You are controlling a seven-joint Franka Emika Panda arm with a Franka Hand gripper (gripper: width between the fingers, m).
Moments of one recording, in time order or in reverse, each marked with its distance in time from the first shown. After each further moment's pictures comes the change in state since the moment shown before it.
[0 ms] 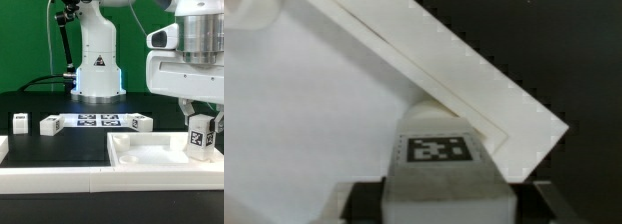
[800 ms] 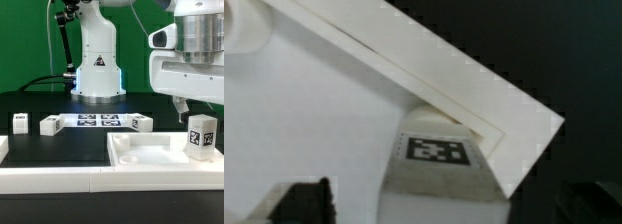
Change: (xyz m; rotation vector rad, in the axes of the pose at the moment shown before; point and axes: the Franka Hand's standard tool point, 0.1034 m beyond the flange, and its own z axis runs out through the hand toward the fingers) arm -0.002 -0.002 -0.001 0.007 -0.010 -0.015
